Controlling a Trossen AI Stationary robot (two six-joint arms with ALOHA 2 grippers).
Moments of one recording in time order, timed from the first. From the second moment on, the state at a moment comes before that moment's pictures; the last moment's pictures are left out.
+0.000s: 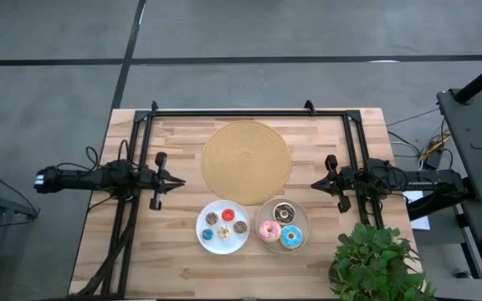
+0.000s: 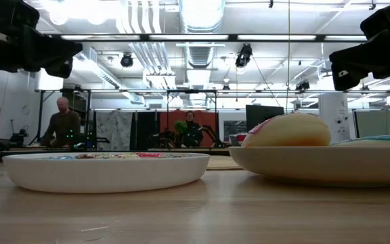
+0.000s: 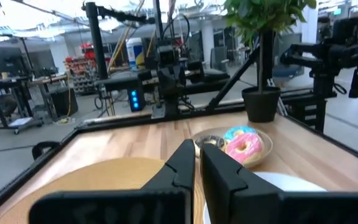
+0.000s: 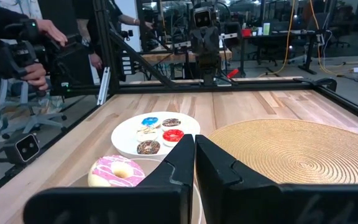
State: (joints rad) left arm -0.04 0.11 0.01 0.13 0.04 0.12; right arm -0.01 0.07 0.01 0.03 -0.16 0.10
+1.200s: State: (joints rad) left arm -0.04 0.00 0.01 0.00 0.01 0.06; right arm -0.01 0.07 0.01 0.03 -0.16 0.10
